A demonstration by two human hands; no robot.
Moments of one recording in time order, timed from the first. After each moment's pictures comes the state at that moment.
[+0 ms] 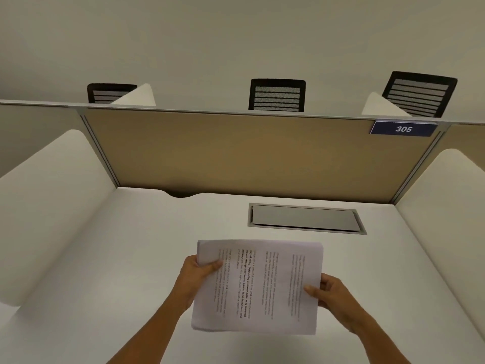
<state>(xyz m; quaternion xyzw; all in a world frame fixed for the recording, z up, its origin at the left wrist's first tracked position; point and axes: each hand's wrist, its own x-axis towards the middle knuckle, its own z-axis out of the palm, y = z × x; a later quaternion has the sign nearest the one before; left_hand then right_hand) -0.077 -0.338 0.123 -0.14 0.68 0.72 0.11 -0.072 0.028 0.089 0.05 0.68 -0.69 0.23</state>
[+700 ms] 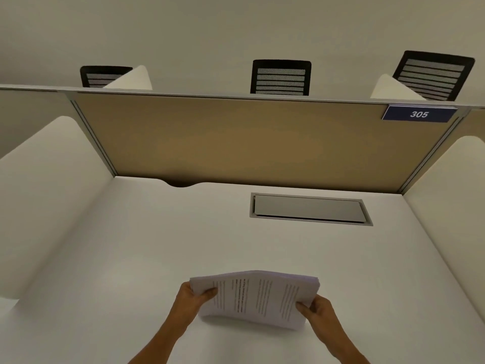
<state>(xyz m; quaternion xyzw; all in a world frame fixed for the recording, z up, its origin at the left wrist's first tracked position) -0.042 -0.349 0.056 -0.20 0.72 0.65 0.12 -0.040 -0.011 0.019 0.15 0.76 -0.61 0.16</state>
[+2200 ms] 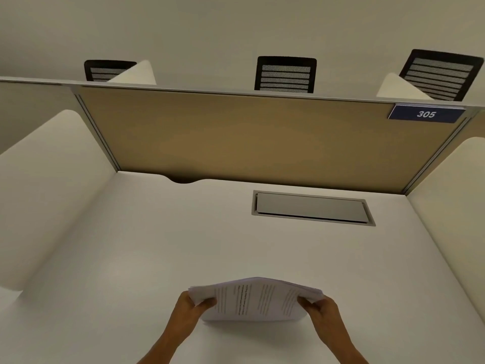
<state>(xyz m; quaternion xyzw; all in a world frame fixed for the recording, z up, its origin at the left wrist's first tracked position) -0.020 -0.352 0.029 -0.18 0.76 0.62 0.10 -0.036 -0.014 0.034 0.11 0.83 -0.54 0.08</state>
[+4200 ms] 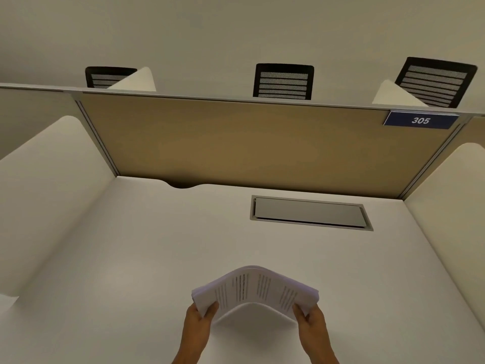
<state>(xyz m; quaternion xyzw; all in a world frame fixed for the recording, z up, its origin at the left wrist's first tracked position) -0.010 -0.308 0.022 -0.27 0.73 0.62 0.03 -0.027 -0.043 0.003 0.17 0.79 -0.59 0.04</state>
